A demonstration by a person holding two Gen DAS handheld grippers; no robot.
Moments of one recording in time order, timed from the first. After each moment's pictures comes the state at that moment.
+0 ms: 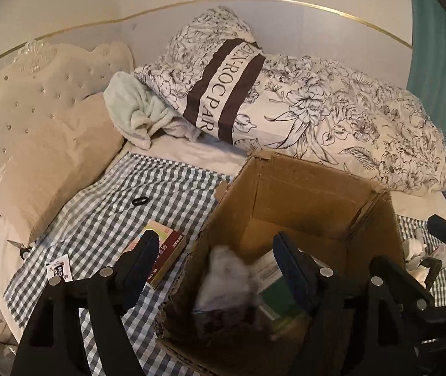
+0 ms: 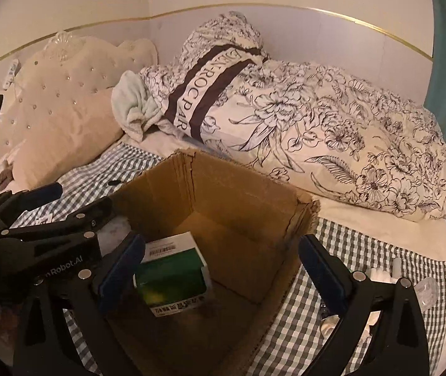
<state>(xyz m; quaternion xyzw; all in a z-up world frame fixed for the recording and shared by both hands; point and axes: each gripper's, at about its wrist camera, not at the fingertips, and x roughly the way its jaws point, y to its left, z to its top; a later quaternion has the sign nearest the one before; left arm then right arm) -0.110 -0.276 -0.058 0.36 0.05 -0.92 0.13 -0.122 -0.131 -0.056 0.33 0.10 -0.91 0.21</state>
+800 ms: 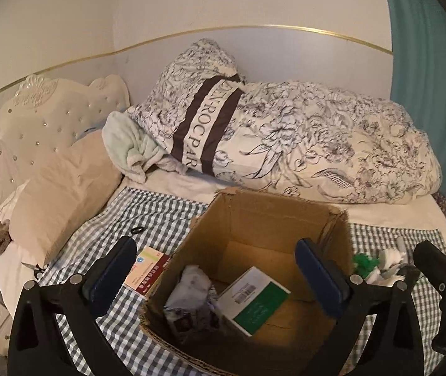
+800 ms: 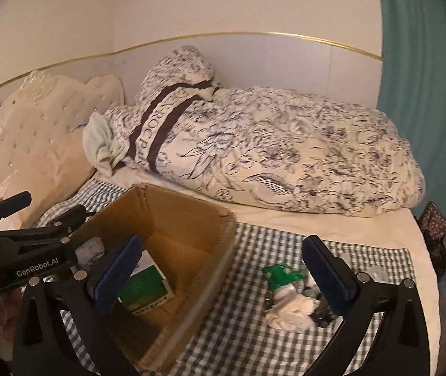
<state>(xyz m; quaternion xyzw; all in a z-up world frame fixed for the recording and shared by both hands) -0.085 -0.215 0.004 0.30 0.02 -0.94 0.13 -0.087 -0.034 0.004 0.28 0.06 -0.95 0.14</state>
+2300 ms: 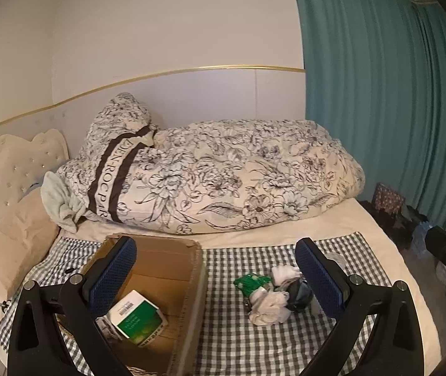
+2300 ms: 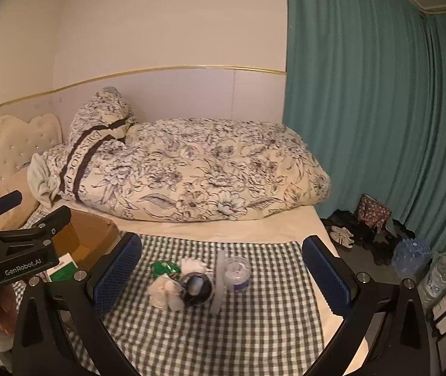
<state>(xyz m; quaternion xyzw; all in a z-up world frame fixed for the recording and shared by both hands) -0.045 -0.022 0.058 0.23 -0.03 -0.97 0.00 -0.009 0.173 0.068 0.23 0.03 -0.97 0.00</state>
